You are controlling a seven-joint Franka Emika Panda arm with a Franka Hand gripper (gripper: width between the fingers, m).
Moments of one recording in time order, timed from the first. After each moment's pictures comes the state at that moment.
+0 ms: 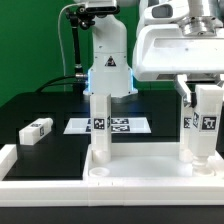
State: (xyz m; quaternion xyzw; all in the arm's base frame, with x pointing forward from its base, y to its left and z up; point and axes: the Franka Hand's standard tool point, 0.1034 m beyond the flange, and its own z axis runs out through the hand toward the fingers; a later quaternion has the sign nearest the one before) arm 0.636 0.105 0.132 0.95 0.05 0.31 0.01
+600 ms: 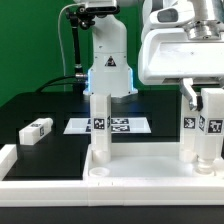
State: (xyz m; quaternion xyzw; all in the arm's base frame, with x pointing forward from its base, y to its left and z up) arm 0.635 0.115 0.126 0.95 0.05 0.30 0.00
